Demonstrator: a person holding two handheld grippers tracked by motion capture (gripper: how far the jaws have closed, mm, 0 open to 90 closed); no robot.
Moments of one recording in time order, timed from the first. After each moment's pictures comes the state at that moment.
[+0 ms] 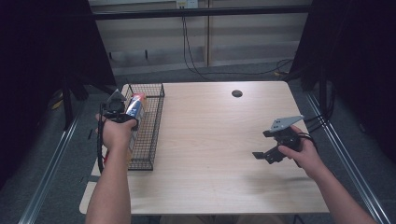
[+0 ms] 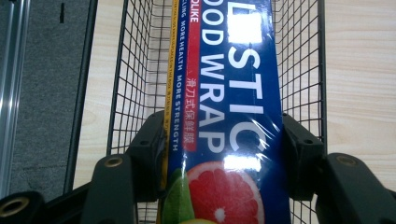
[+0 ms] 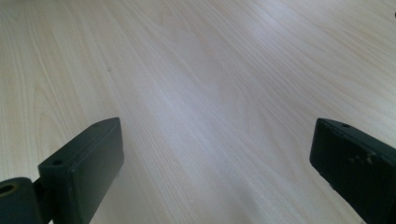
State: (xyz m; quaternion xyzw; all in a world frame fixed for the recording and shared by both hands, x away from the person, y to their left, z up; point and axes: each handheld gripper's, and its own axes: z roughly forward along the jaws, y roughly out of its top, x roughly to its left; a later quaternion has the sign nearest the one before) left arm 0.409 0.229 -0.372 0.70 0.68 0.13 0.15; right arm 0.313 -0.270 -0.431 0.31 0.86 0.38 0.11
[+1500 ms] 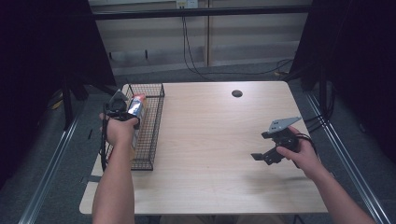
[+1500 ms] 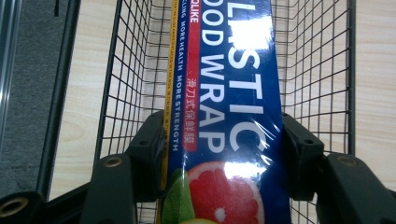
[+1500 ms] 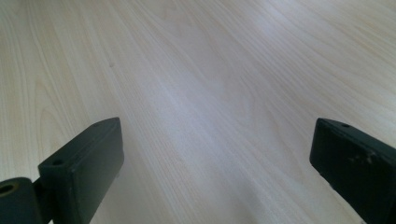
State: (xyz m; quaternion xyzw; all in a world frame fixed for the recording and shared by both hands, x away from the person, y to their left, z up) left arm 0.431 0.232 -0.393 0.70 0.69 0.12 0.15; right arm 0.314 -0.266 -0.436 0.31 0.87 0.37 0.10
